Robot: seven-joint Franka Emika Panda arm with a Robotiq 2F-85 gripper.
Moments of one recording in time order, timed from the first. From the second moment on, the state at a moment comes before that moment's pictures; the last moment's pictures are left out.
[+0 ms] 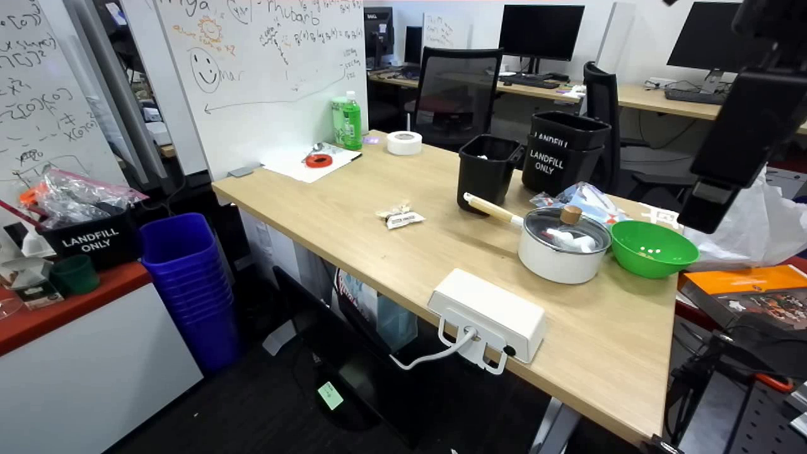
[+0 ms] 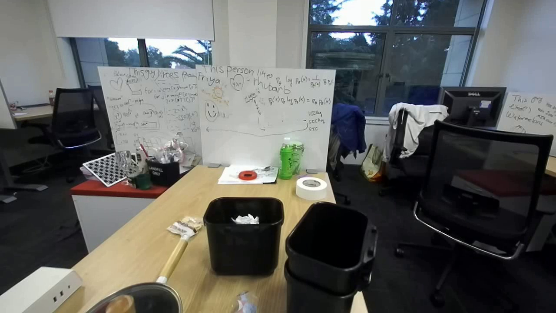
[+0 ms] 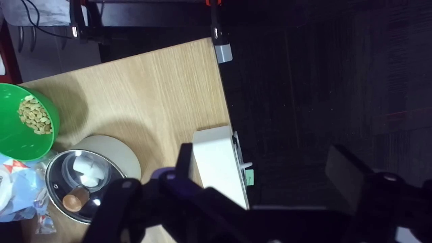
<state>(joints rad) 0.20 -0.70 0.35 -2.58 0.17 1.87 0.40</state>
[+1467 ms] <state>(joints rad) 0.00 -0.48 0.33 -2.57 0.11 2.22 1.05</state>
